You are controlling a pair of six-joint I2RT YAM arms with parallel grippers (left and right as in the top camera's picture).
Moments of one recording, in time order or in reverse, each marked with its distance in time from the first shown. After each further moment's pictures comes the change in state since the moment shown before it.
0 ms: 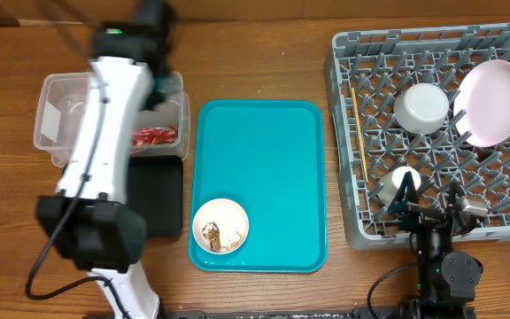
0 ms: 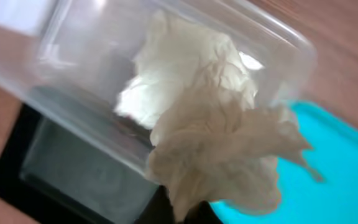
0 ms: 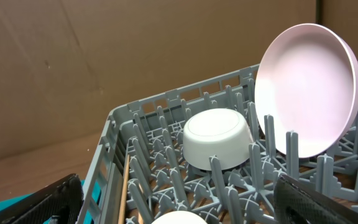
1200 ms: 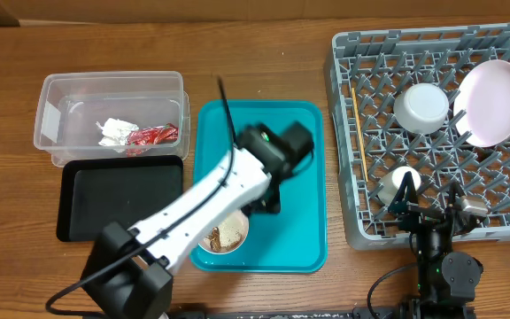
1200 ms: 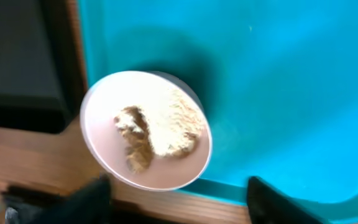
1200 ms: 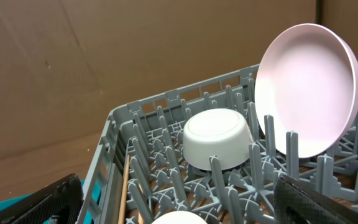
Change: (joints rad) left arm -0.699 -0.198 -0.597 0.038 0.122 -0.212; right arm 0.000 0.000 0.000 0.000 0.000 0.000
